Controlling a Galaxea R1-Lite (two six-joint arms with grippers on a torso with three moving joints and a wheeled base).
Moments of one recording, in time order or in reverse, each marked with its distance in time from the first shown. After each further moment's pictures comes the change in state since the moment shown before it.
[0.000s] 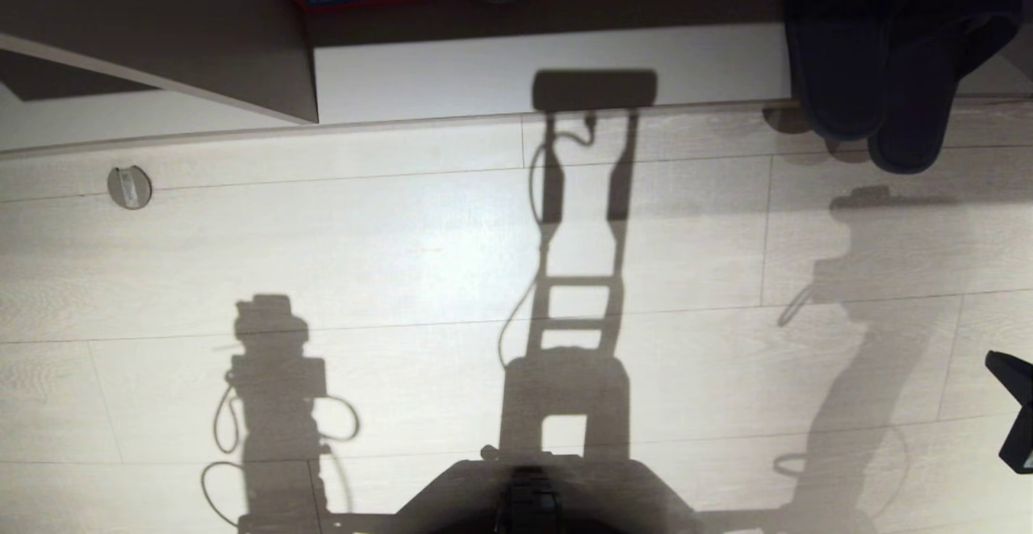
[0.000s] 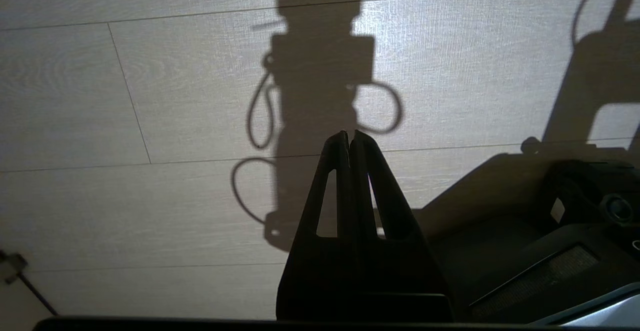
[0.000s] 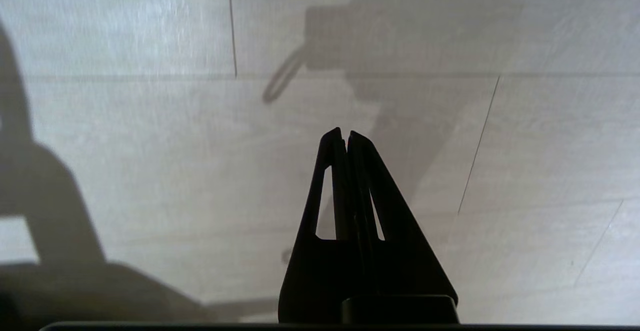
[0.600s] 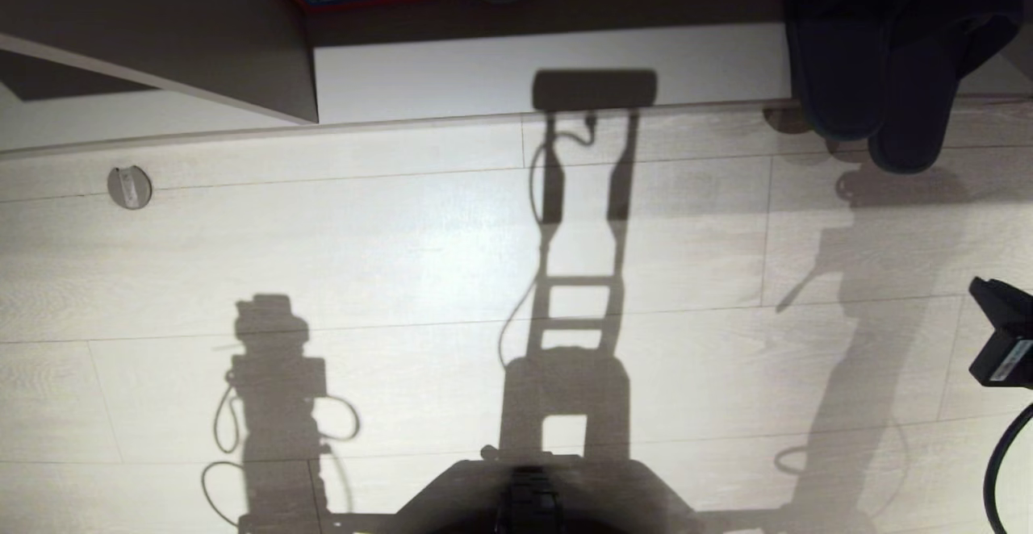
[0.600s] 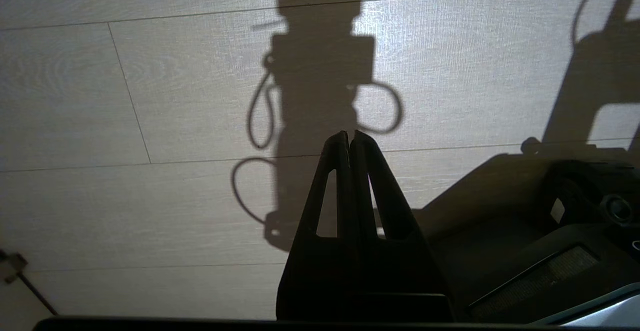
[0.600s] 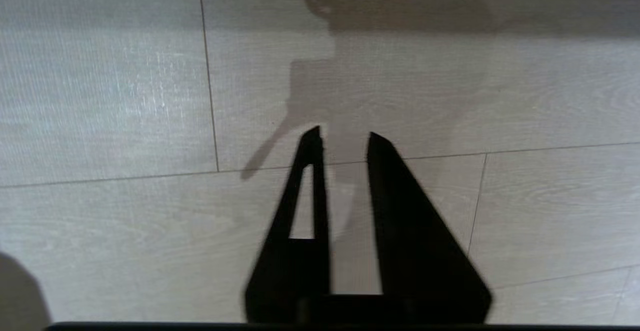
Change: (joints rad) left arm 0.000 0.000 0.000 0.000 0.000 -0.001; right arm -0.038 0.255 0.002 -0.432 0.007 0.006
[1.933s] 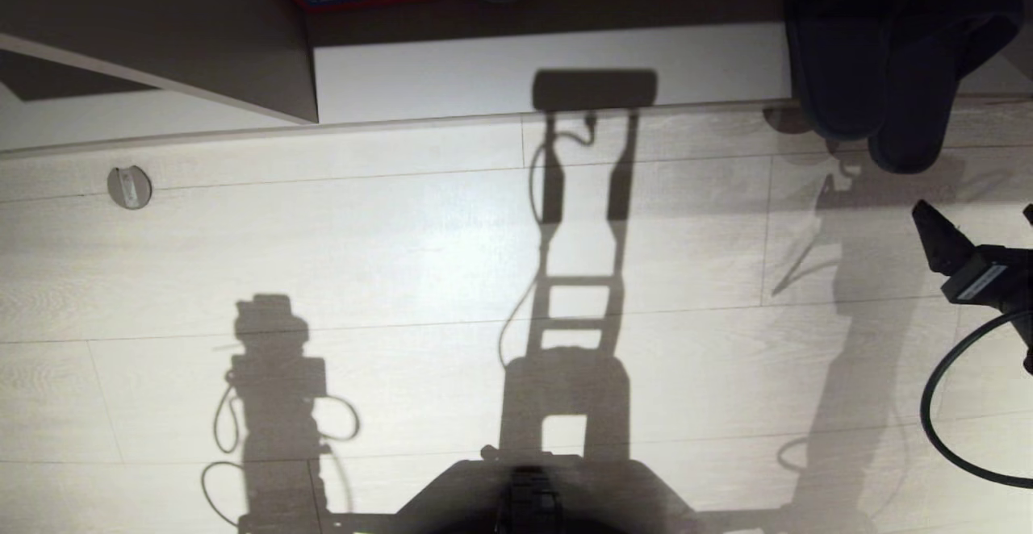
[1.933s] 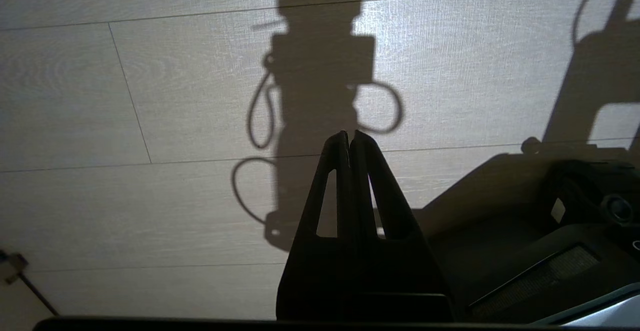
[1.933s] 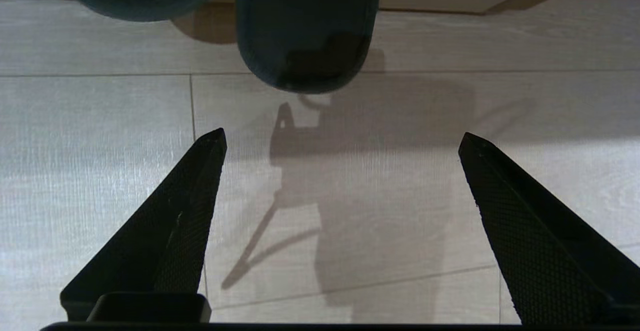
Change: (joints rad) left arm 0.000 0.000 0.000 0.000 0.000 0.001; right arm 0.000 0.279 -0.075 -0.447 -0.005 0.018
